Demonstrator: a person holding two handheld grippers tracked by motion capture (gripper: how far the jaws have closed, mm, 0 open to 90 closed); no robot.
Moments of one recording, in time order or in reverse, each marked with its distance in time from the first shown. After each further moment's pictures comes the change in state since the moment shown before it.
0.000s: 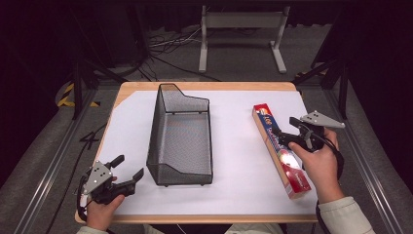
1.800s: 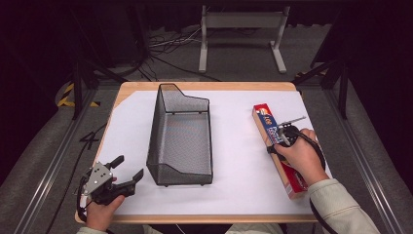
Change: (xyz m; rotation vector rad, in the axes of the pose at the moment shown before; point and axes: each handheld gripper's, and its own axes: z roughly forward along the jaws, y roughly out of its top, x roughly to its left) left arm -0.001 -0.001 0.000 0.007 0.003 0.008; right arm -0.010 -0.044 0.073 0.658 -0.121 0.126
